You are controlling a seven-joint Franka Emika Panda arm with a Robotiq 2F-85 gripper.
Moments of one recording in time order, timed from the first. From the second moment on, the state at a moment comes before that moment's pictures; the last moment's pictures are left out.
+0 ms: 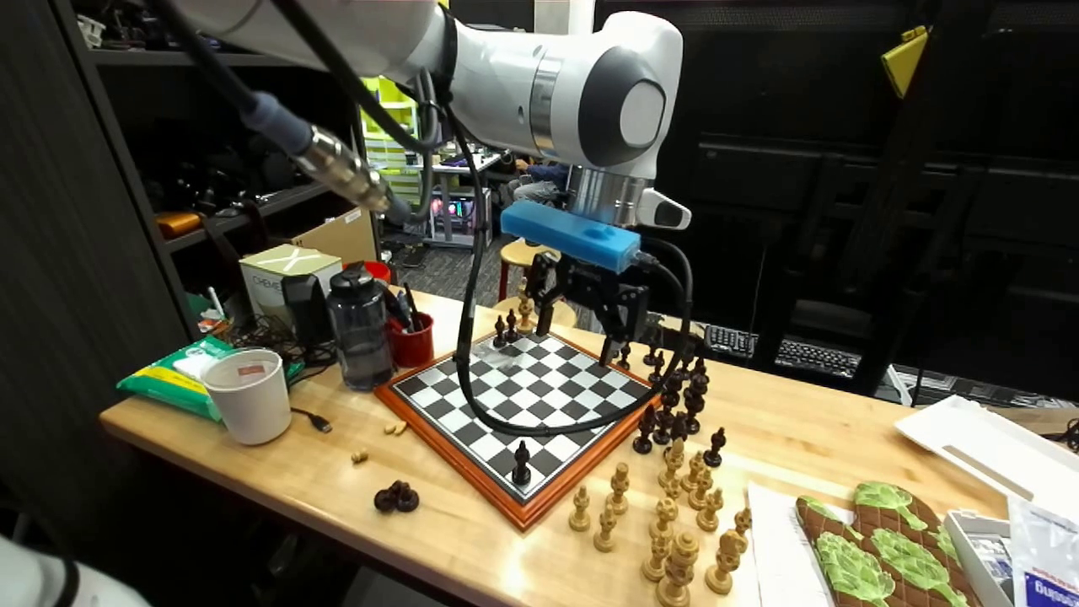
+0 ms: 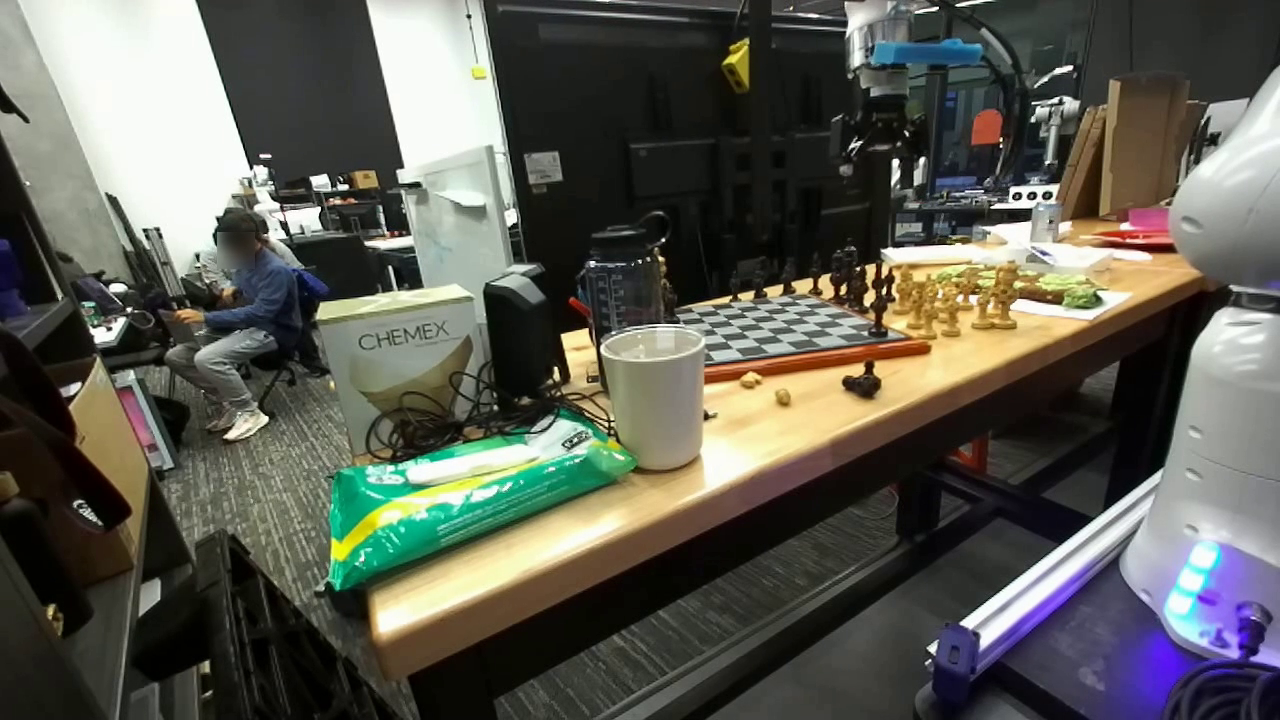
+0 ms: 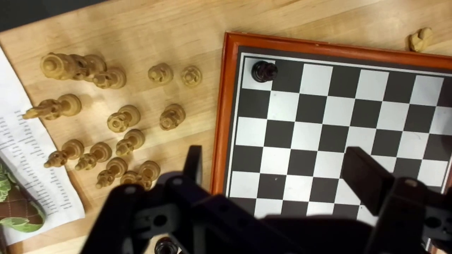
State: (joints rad) arm -0.12 -0.21 -0.14 -2.09 0.02 1.75 0.01
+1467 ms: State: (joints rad) arm -0.11 -0.16 -0.02 -2.14 0.08 2.15 0.78
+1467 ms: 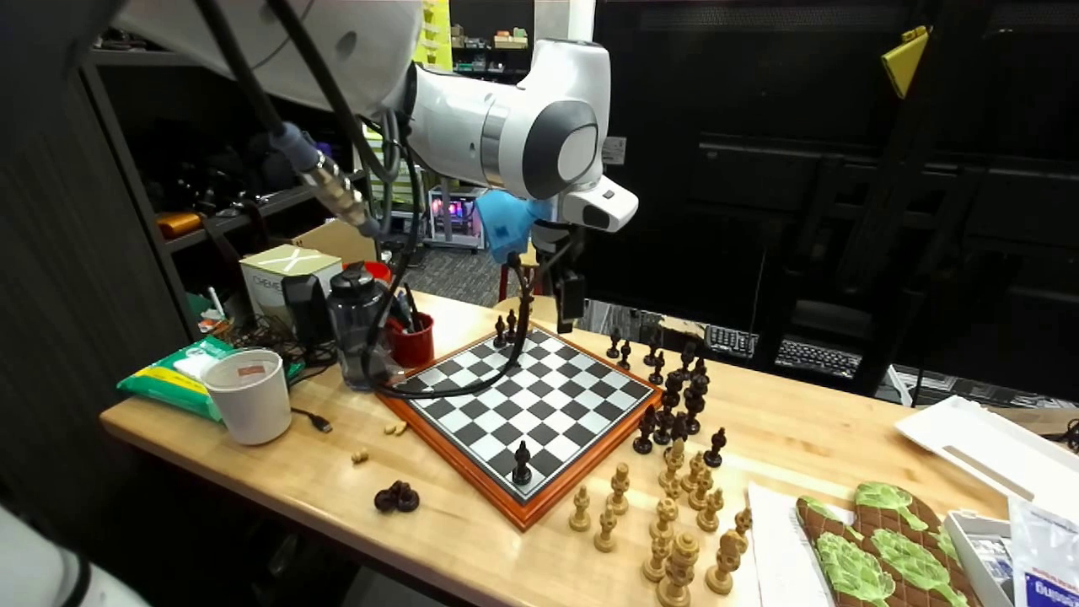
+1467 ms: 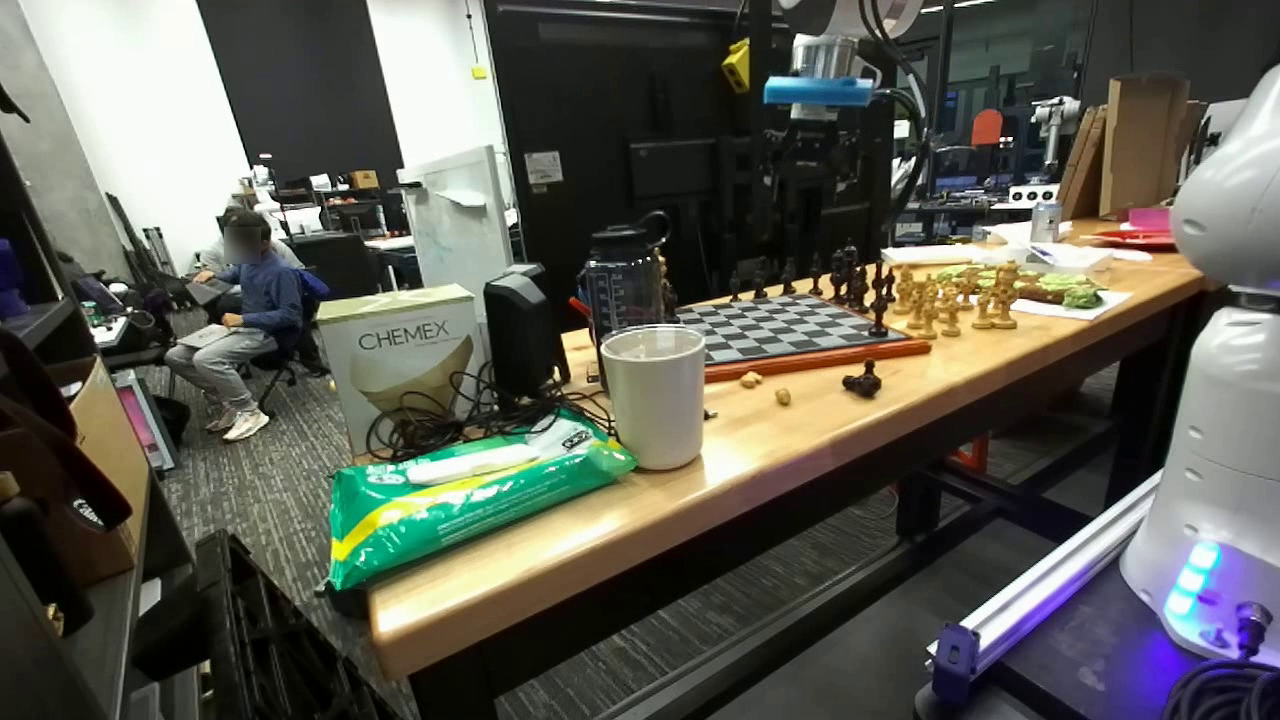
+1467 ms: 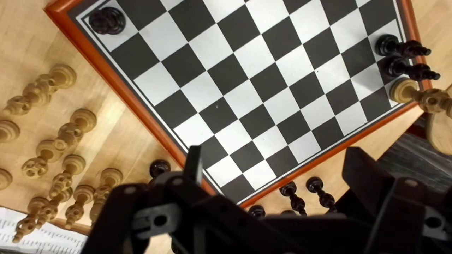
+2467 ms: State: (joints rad) arm -0.09 -0.11 0.01 -2.11 0.03 2.16 1.07
